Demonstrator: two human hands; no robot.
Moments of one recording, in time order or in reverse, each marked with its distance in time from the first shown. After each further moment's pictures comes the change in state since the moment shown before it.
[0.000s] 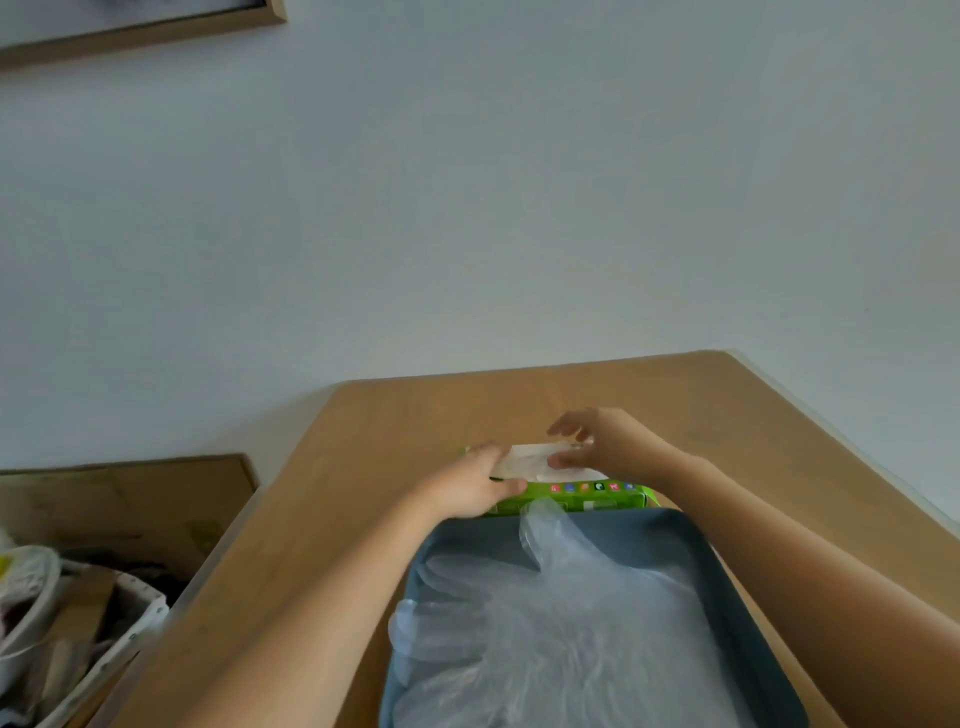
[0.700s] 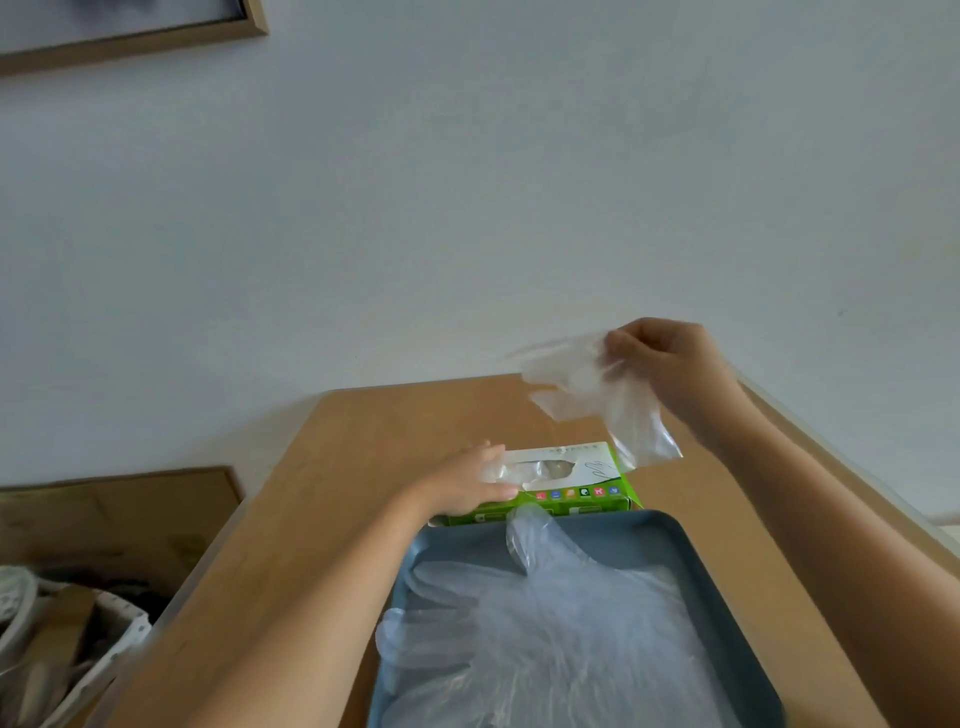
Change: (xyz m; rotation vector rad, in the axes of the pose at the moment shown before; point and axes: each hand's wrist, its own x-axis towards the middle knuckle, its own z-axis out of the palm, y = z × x) left_hand 0.013 -0.006 0.003 -0.014 -0.039 0.057; right_hand -0.045 -0.023 -0.075 0.612 0.549 -0.020
